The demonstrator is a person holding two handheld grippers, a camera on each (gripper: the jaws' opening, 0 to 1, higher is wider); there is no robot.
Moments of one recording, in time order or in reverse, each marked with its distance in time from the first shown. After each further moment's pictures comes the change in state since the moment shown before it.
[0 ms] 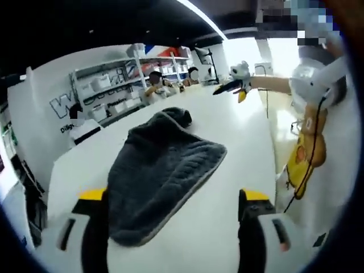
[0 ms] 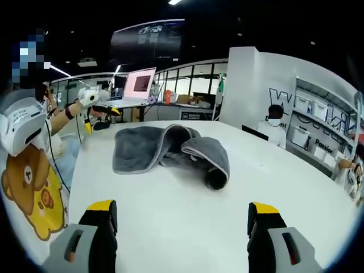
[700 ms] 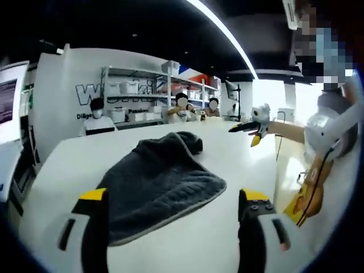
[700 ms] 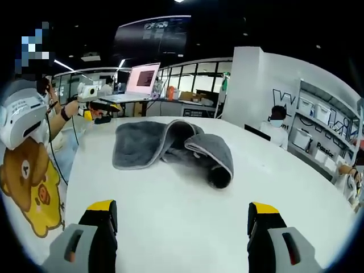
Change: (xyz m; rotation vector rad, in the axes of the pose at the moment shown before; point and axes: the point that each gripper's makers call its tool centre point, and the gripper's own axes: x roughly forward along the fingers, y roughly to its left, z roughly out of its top) left arm 0.004 -0.008 0.017 -0.261 -0.172 0.088; right arm 0.013 0.005 -0.009 -0.029 0.049 0.002
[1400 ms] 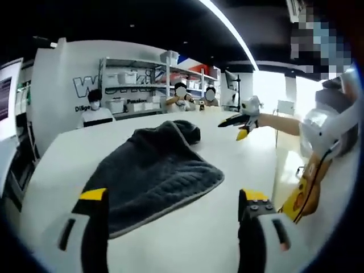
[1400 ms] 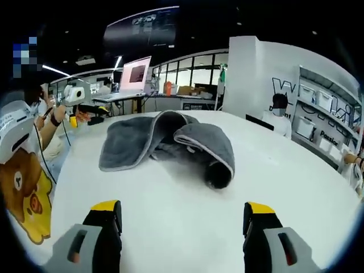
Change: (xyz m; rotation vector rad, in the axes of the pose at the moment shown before) left arm 0.007 -0.013 -0.014 0.004 0.079 -0.006; right arm 0.045 -0.027 -0.002 0.061 0.003 0.033
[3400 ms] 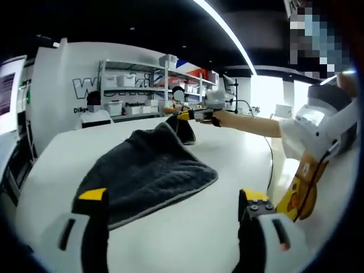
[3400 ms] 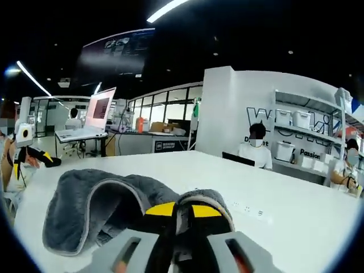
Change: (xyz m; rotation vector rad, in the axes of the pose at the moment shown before) left arm -0.011 -0.004 -0.007 -0.017 -0.037 -0.014; right arm 0.109 -0.069 0.125 0.045 -0.291 -0.214
